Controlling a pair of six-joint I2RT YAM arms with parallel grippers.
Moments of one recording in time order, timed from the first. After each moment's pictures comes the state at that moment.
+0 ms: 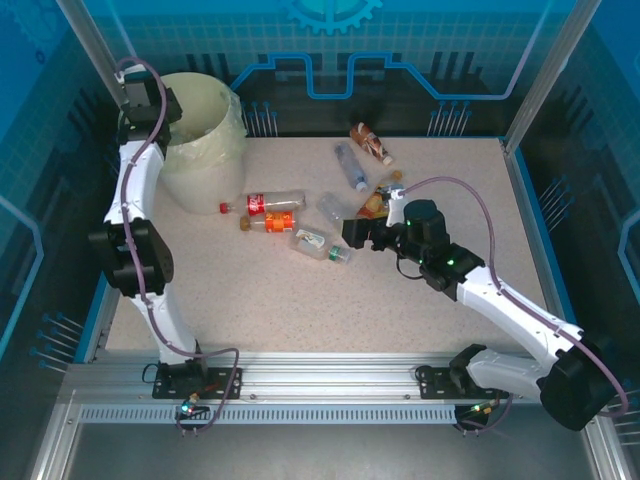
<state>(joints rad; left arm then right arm) 0.20 1.96 1.96 -0.40 -0.28 -0.22 0.58 1.12 0.81 -0.09 -0.12 0.45</state>
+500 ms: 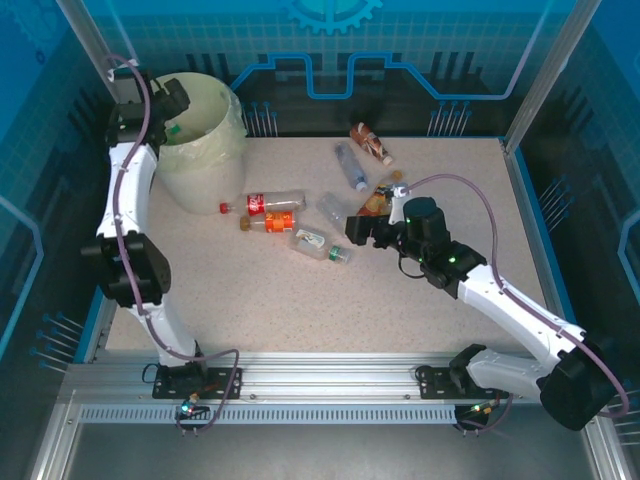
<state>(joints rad) 0.20 1.84 1.94 -0.48 -0.09 -0.39 0.57 1.12 0.85 -0.18 -0.04 0.48</state>
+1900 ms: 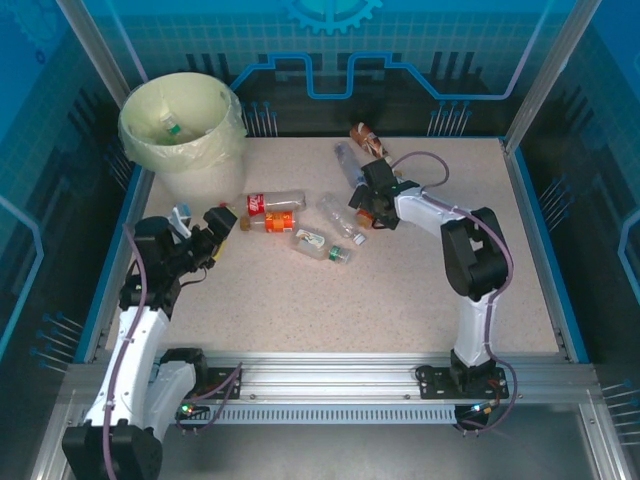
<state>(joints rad) 0.09 0.77 0.66 -0.33 0.55 -1.00 0.41 2.01 1.43 -0.47 0.15 0.88</state>
